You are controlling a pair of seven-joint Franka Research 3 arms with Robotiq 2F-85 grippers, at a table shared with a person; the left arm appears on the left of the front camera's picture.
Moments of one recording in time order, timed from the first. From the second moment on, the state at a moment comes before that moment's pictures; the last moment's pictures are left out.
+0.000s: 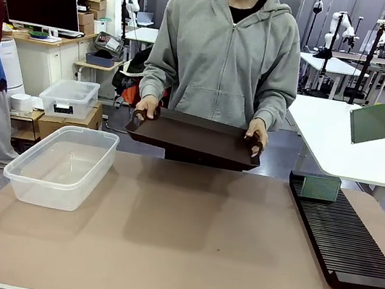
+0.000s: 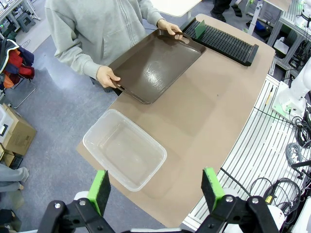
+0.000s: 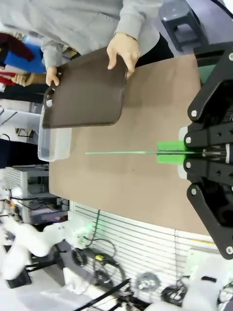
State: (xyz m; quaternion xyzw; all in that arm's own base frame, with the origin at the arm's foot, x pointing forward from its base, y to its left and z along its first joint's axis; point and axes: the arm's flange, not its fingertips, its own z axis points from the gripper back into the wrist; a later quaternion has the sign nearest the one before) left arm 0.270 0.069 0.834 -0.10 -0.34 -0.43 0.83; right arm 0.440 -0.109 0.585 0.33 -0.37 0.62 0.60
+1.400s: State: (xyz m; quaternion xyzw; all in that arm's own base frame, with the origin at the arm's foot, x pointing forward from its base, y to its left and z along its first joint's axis) left arm 0.270 0.069 0.834 -0.10 -0.34 -0.43 0.83; right arm 0.450 -0.173 0.465 0.38 -0.38 0.57 0.62
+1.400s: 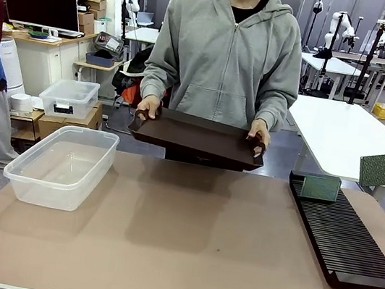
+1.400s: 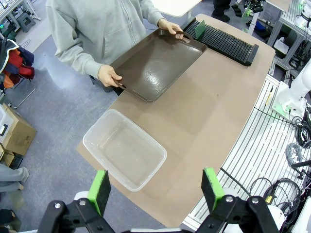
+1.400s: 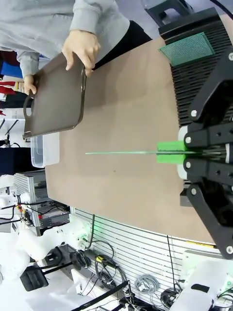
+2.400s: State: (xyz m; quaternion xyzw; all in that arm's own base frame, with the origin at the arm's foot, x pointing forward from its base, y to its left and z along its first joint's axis) left arm 0.270 0.069 0.834 -0.10 -0.34 -0.43 0.83; right arm 0.489 -0.156 0.372 0.39 -0.34 0.58 0.63
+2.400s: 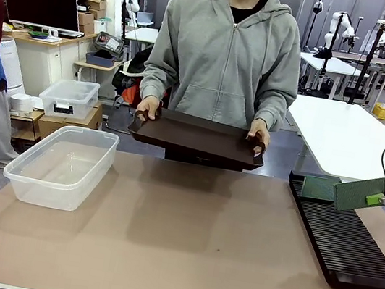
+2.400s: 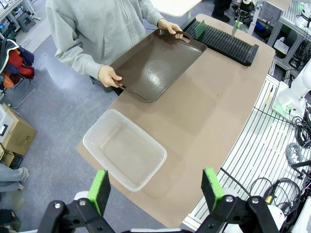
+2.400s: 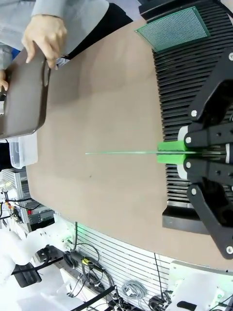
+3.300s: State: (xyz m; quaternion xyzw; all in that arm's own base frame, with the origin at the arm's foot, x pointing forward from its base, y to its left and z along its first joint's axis) left arm 0.270 0.069 0.834 -0.10 -0.34 -0.43 0.83; right arm 0.529 -0.160 0.322 0.37 -0.31 0.59 0.65
